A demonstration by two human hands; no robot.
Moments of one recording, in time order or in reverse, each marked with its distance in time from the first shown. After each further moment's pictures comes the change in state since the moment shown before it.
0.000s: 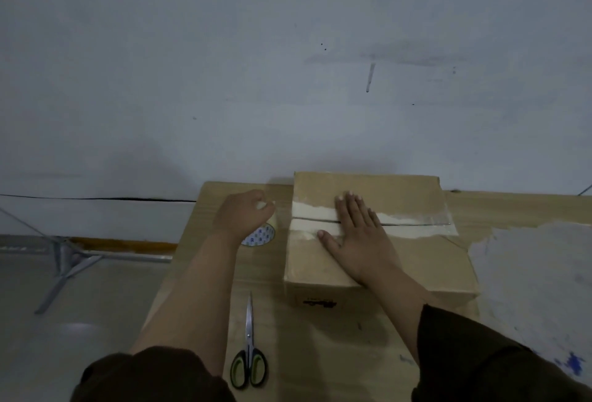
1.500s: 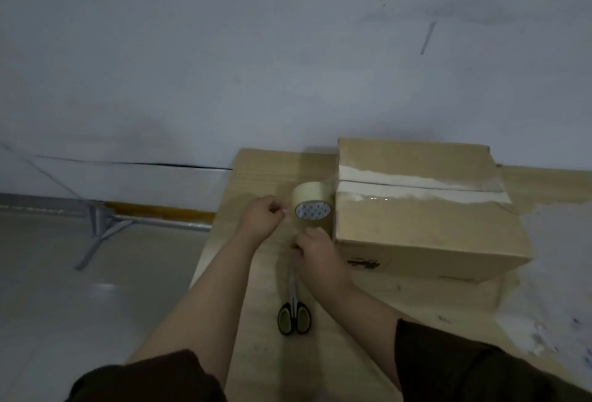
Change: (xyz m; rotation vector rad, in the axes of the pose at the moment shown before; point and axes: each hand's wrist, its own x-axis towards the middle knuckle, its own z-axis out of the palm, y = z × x) left_hand -0.056 -0.068 0.003 -0.155 -0.127 -0.208; right_hand -0.051 -0.150 0.067 0.342 0.091 -0.255
